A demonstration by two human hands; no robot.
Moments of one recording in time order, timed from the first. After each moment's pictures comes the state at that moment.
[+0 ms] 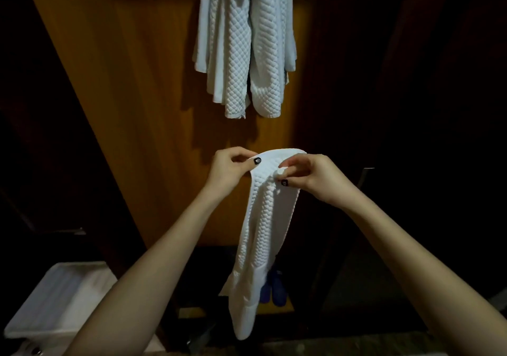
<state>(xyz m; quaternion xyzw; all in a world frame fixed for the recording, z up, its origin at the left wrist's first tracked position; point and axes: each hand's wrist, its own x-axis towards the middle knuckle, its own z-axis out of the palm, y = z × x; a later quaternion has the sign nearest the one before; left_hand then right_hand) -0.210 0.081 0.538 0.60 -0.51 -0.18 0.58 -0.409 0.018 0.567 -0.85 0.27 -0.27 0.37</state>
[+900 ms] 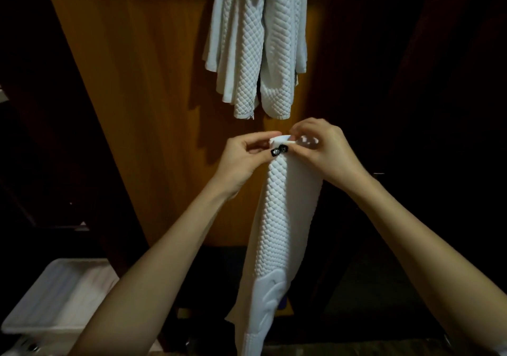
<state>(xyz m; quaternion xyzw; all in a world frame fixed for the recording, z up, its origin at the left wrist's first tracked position) -0.221 0.097 0.571 0.43 -0.54 -0.29 0.67 -0.383 0.018 0.609 -0.89 0.23 -0.37 0.12</state>
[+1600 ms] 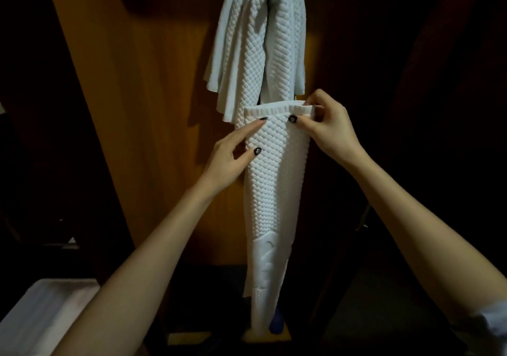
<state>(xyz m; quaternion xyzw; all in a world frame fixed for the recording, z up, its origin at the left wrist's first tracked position) -0.166 0.070 0.580 0.45 -0.67 -0.01 0.59 -0.354 -0.029 0.655 -0.83 0.23 -0.47 0.20</state>
